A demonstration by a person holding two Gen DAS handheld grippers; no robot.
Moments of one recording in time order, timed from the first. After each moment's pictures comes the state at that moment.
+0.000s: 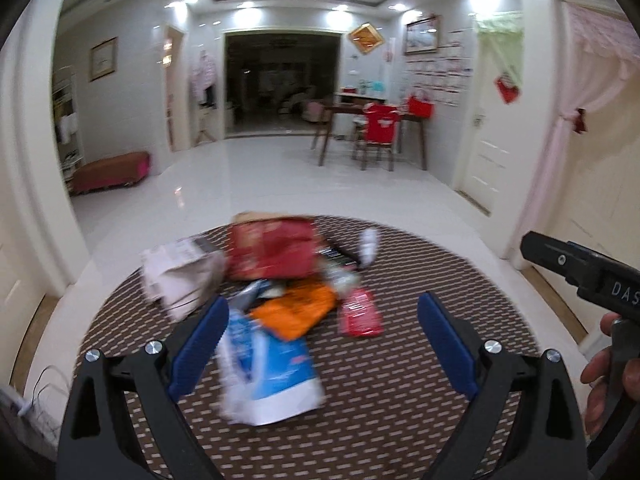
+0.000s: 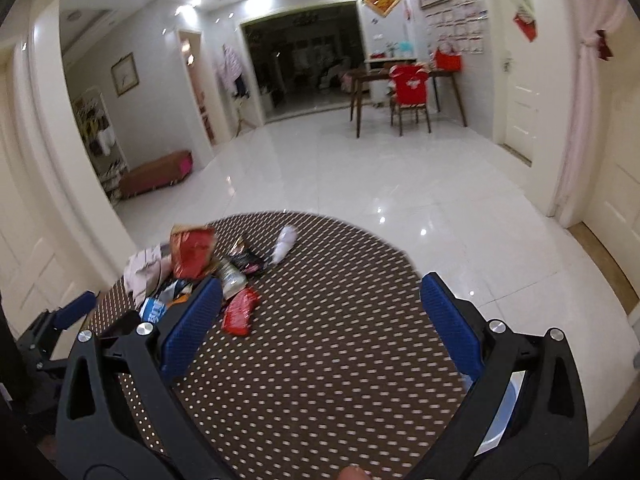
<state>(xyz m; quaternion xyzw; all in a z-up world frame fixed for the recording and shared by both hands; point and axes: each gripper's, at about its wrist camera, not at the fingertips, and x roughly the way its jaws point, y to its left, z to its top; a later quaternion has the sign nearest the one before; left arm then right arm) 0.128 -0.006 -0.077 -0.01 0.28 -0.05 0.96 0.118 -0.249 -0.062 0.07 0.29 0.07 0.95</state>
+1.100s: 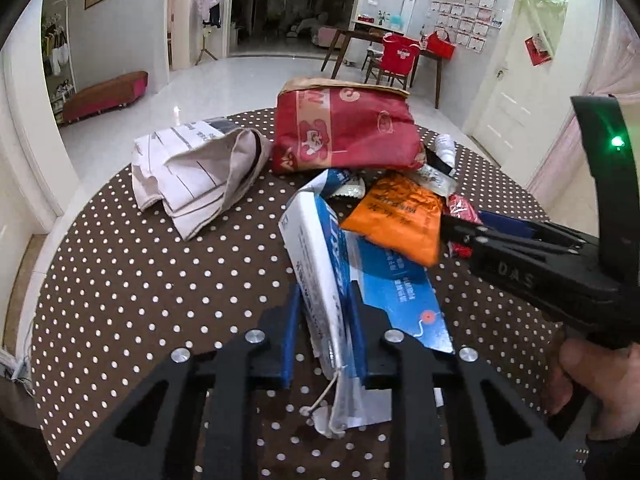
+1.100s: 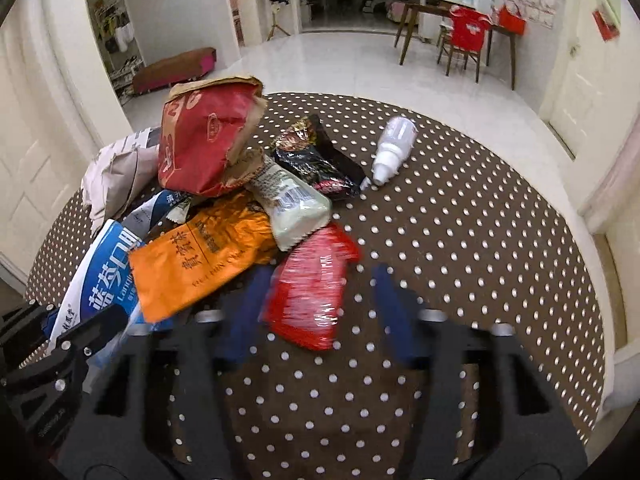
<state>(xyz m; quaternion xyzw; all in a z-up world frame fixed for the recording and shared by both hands) 0.183 0.060 -0.168 -0.05 0.42 -0.06 0.90 0.211 -0.125 -0.171 -0.03 0.42 0.13 0.90</state>
